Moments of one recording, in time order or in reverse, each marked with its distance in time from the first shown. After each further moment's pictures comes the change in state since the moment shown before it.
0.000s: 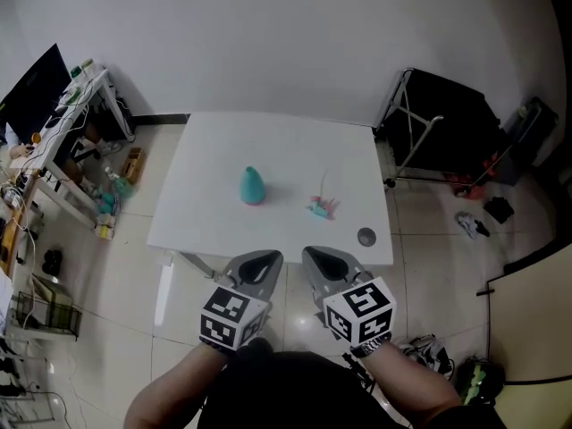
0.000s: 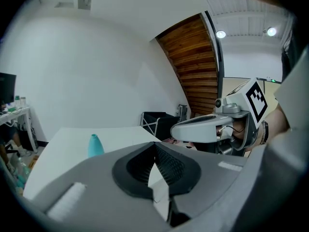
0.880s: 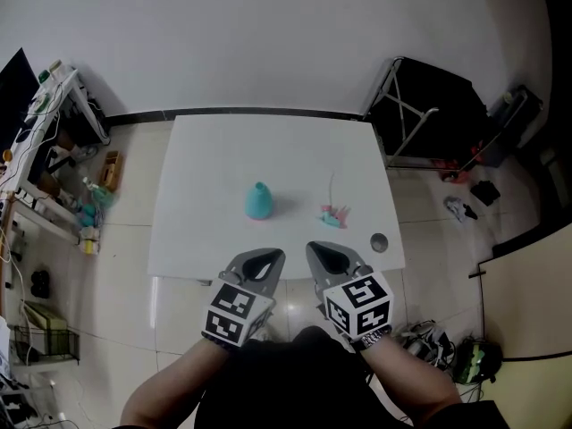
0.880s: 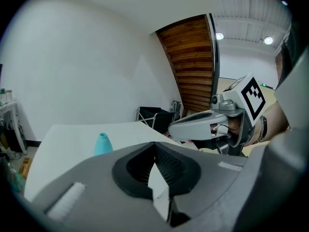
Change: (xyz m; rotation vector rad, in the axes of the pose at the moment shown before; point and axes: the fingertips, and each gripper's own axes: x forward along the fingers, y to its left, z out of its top) left arm 0.030 0.079 -0.011 -0.007 0.066 -0.139; right arm 0.088 -0.021 -0.002 0.016 0.105 -0.153
